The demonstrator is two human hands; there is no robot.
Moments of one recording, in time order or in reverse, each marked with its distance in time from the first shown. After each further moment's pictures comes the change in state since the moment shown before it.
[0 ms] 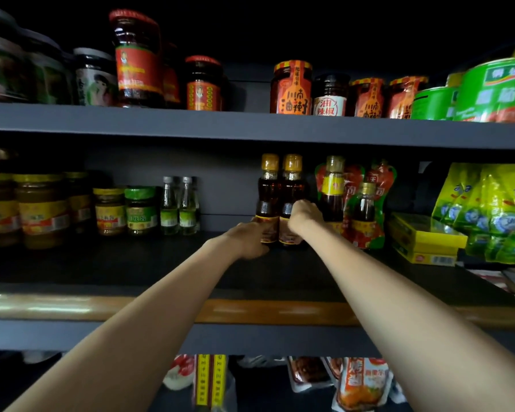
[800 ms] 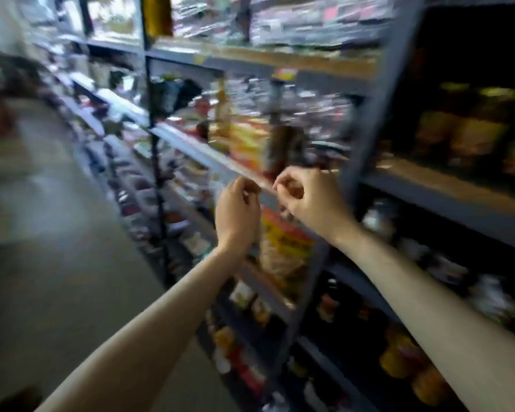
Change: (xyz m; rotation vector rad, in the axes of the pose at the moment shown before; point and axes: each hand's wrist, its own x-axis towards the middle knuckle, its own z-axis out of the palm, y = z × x) left_hand -0.477 -0.396 -0.019 -0.290 1.161 -0.882; right_hand -0.369 -0.421 0.223 0.636 -0.371 -1.194
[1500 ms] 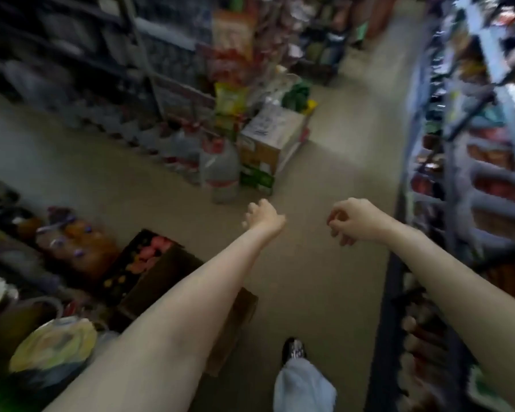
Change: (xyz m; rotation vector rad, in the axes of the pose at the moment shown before) left_hand 0.118 -0.496 -0.395 0.425 0.257 -1.344; right_hand 0.211 -0.259 0.627 0.084 -1.348 -0.464
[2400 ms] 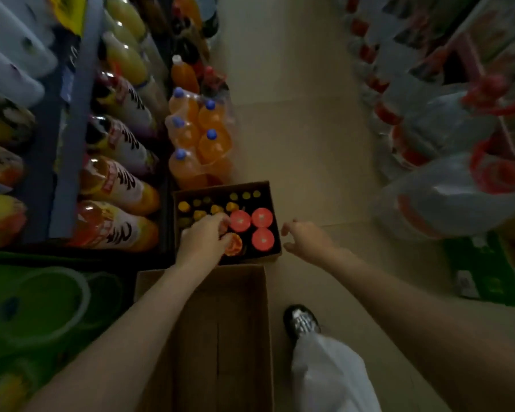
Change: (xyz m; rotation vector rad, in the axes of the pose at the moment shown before) left_hand 0.322 -0.406 -0.066 -0.179 0.485 -0.662; right_hand 0.559 -0.231 0.396 -0.681 -0.613 -0.915
